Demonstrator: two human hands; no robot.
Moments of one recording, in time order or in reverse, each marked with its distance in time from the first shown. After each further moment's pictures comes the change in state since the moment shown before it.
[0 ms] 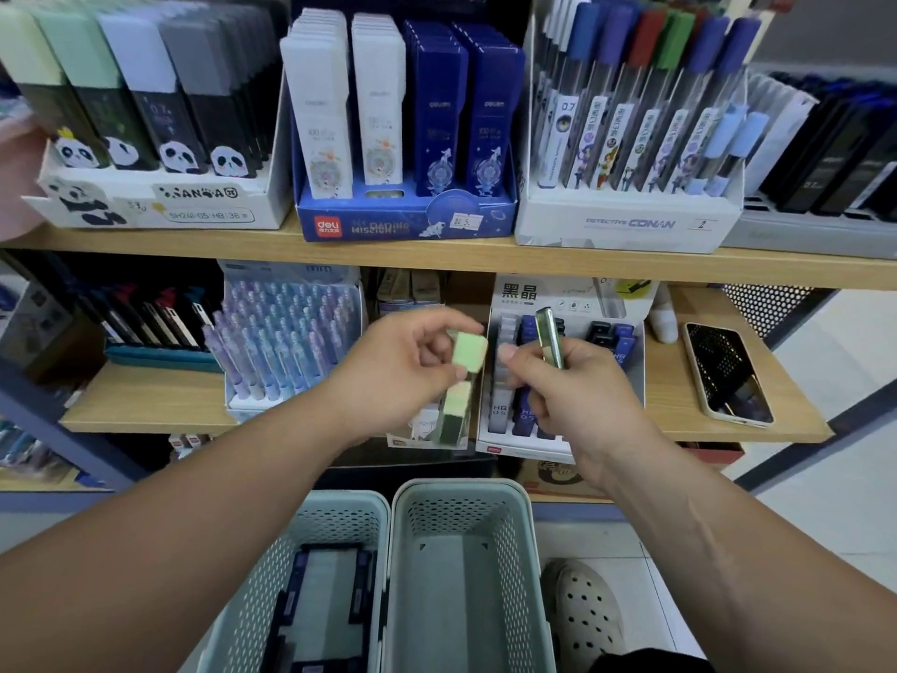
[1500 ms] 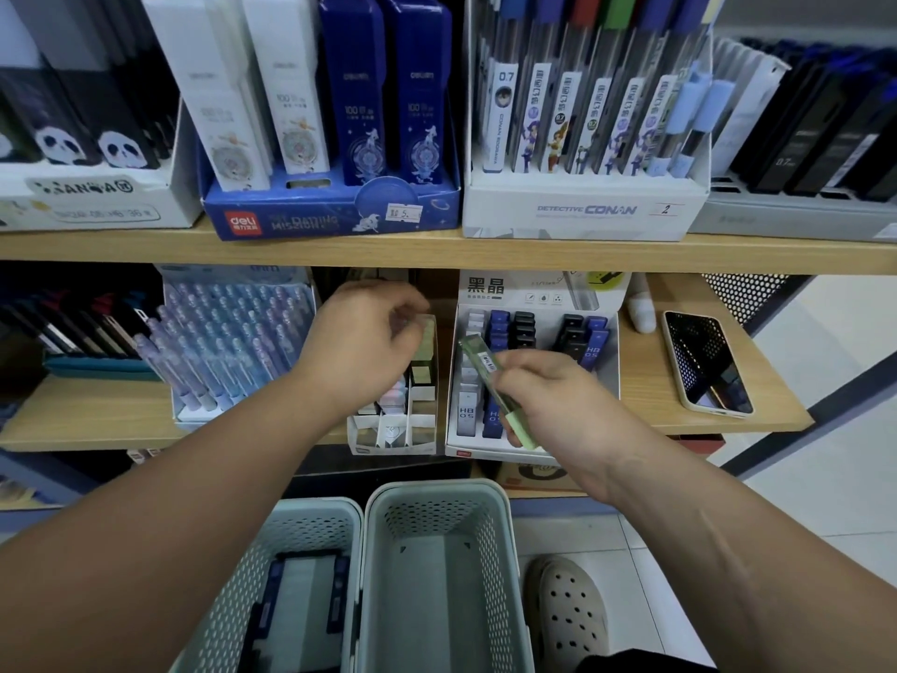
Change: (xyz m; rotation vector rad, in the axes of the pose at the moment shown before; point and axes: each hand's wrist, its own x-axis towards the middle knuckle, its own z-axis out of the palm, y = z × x) left_hand 0.044 -0.017 0.008 0.593 0.285 0.182; right_hand 0.008 0.006 -0.022 -0.211 -0.180 0.059
